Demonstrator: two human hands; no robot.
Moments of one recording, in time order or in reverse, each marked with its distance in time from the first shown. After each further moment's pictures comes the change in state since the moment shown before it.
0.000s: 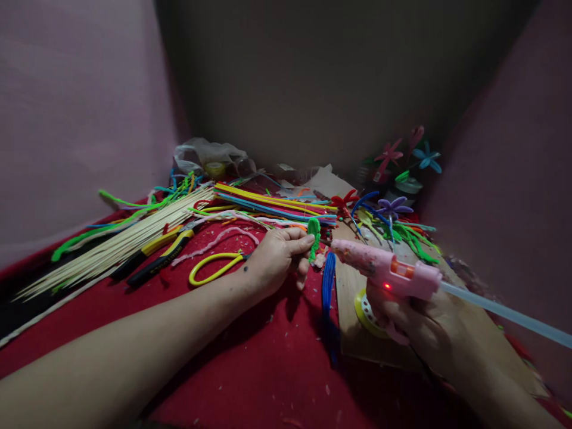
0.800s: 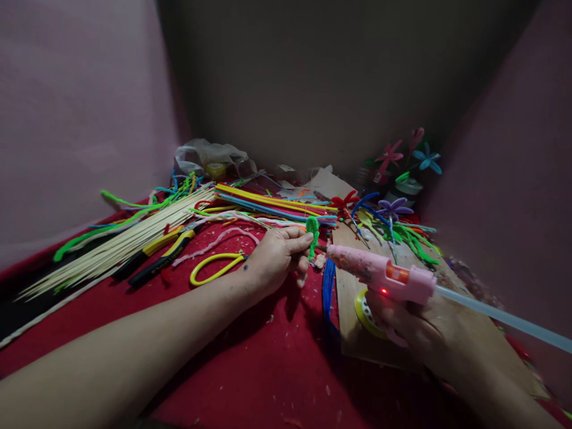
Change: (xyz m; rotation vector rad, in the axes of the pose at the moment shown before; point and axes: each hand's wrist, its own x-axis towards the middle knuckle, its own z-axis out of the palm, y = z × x) left_hand 0.001 0.002 0.001 -0.019 0.028 0.001; right_hand -0.005 0.016 0.006 0.127 -0.103 -0.028
